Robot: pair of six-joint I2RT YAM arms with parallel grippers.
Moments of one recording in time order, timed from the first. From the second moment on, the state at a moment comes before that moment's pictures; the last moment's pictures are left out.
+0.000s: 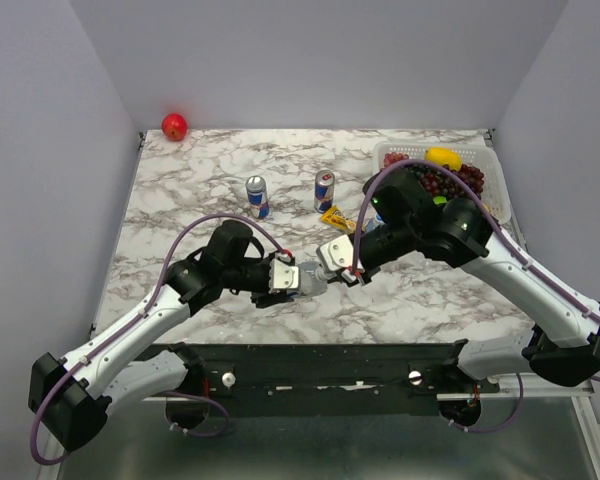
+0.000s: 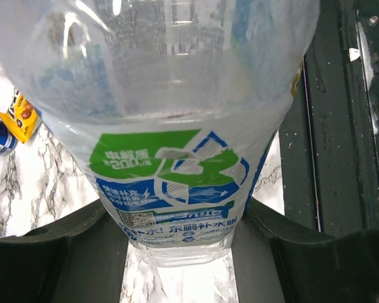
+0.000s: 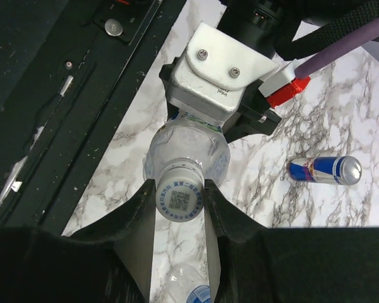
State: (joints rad) left arm -0.68 0.95 0.76 -0.49 0.68 0.71; right arm 0.93 1.32 1.61 -1.07 -0.64 -1.02
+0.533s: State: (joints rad) left arm -0.68 0.89 0.69 -0.37 0.55 0.63; right arm 0.93 1.33 1.58 -0.96 -0.55 -0.80
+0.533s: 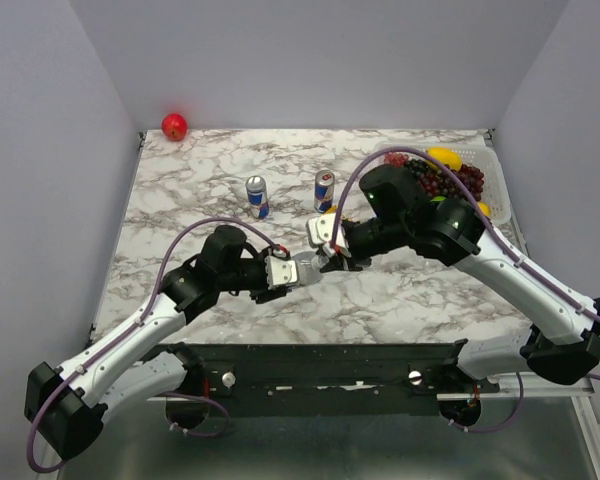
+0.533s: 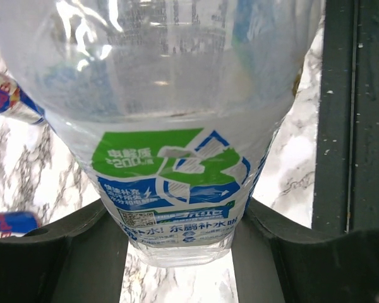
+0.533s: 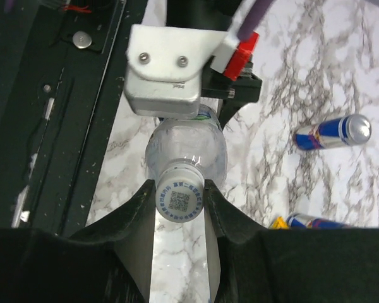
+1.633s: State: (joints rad) left arm -0.58 0.88 0.64 -0.27 0.44 0.39; right arm 0.75 1.35 1.81 -0.95 -0.40 -0.29
